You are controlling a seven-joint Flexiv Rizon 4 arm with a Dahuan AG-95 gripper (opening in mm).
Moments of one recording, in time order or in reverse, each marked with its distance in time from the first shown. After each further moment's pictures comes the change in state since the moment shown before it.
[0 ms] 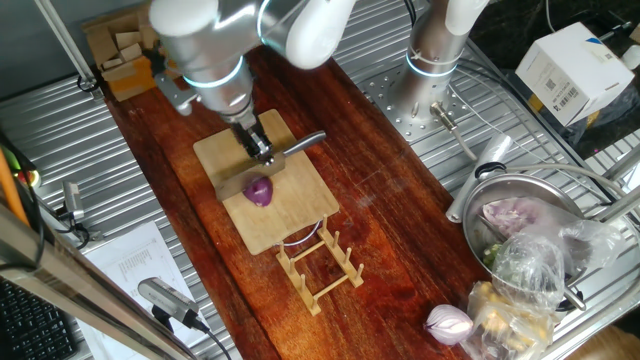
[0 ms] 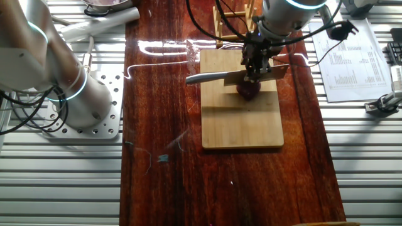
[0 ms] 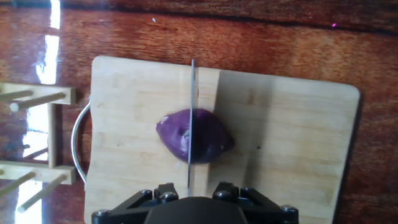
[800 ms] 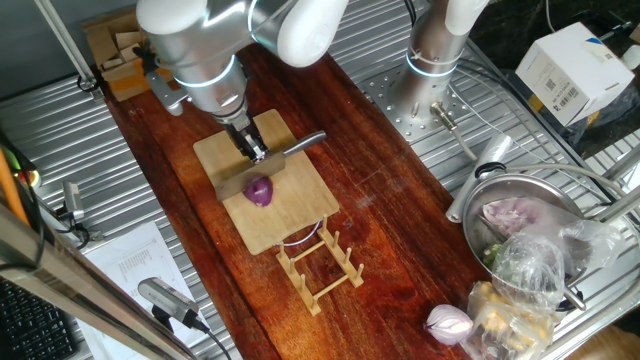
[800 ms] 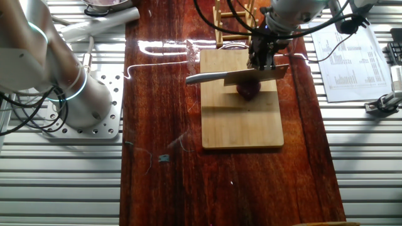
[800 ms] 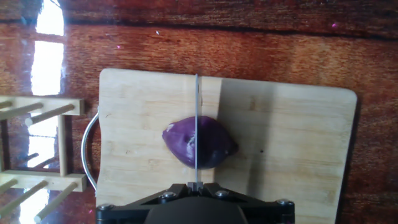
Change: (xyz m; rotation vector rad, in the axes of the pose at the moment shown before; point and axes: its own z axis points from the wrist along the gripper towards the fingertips) arm -0.012 0.007 -0.004 -0.006 0.007 0.038
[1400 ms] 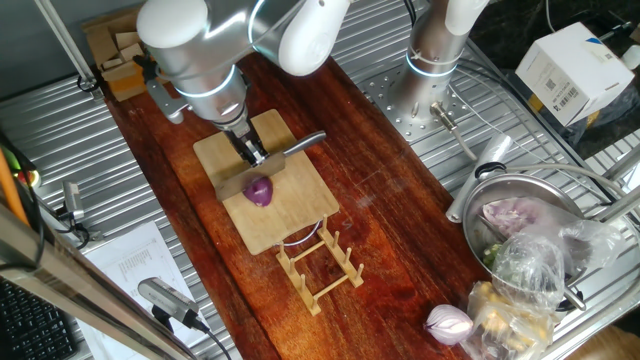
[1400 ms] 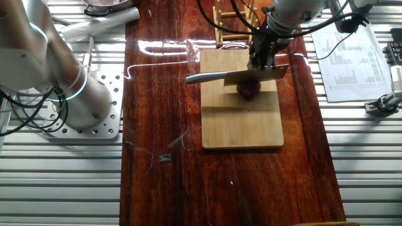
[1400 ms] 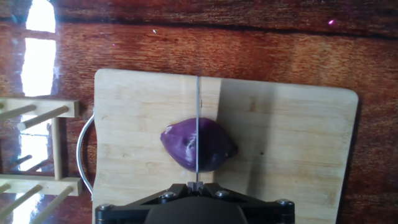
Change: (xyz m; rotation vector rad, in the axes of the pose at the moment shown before) arm -0.001 0.000 0.007 0.020 0.011 0.000
